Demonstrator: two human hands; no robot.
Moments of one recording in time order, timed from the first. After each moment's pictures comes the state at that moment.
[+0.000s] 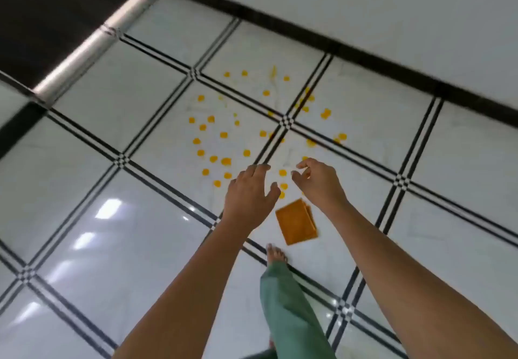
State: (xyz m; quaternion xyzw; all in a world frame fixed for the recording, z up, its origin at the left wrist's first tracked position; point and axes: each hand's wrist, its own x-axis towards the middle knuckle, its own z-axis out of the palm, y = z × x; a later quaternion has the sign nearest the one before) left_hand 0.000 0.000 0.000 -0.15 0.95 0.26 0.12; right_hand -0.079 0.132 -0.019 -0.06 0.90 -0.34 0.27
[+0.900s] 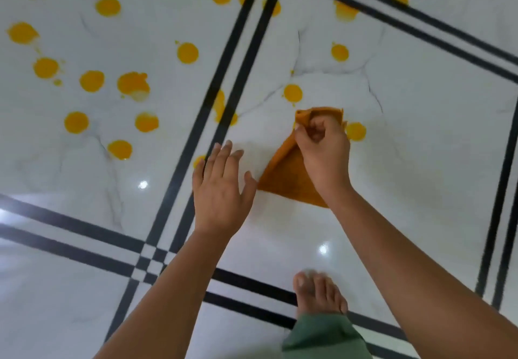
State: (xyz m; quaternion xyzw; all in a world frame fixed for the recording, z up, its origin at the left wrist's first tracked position) left_hand -0.016 -0.074 -0.567 -0.10 0.97 0.24 0.04; right_hand -0.105 0.069 -0.548 0.11 0.90 -0.42 0.01
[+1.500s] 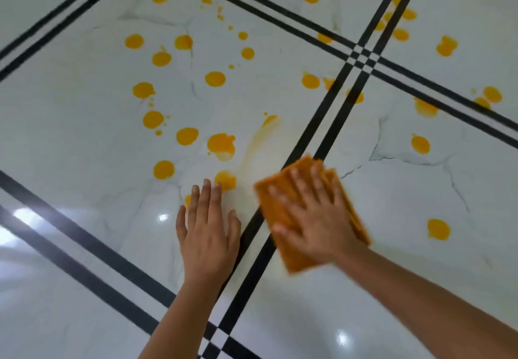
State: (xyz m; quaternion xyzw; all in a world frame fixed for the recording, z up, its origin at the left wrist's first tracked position) left_hand -0.020 -0.185 -0.597 -0.27 0.94 0.19 -0.03; right_hand -0.125 -0.011 -0.608 -0.40 0.92 0.00 0.07
